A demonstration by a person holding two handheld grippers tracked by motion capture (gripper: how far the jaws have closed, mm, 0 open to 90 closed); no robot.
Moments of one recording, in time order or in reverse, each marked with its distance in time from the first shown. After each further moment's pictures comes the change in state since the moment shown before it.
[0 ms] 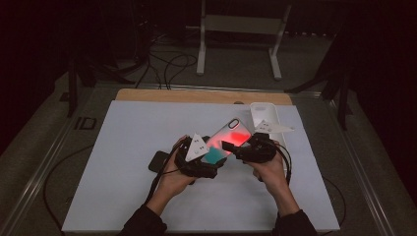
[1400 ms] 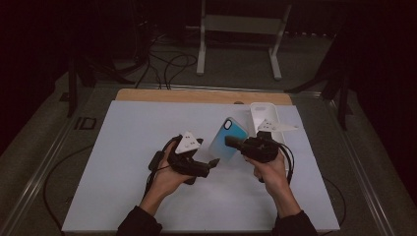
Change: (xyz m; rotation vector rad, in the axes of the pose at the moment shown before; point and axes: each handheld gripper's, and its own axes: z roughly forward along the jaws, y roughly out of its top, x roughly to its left) left arm 0.020 -0.013 -0.008 0.066 -0.080 -0.131; right arm 0.005 0.006 -0.007 -0.020 0.073 0.020
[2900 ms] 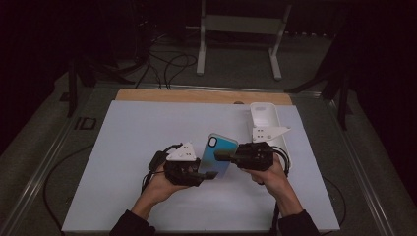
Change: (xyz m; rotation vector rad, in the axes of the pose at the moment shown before) left arm -0.008 -0.012 -0.013 0.031 -0.309 0.083; right arm 0.019 0.002 0.003 0.044 0.329 -0.204
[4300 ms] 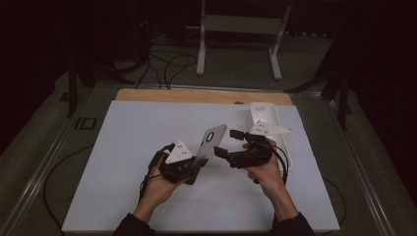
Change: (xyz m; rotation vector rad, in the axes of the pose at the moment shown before) left arm 0.002 -0.010 -0.003 -0.016 0.282 -0.043; right arm 0.004 0.007 0.007 -0.049 -0.365 0.128
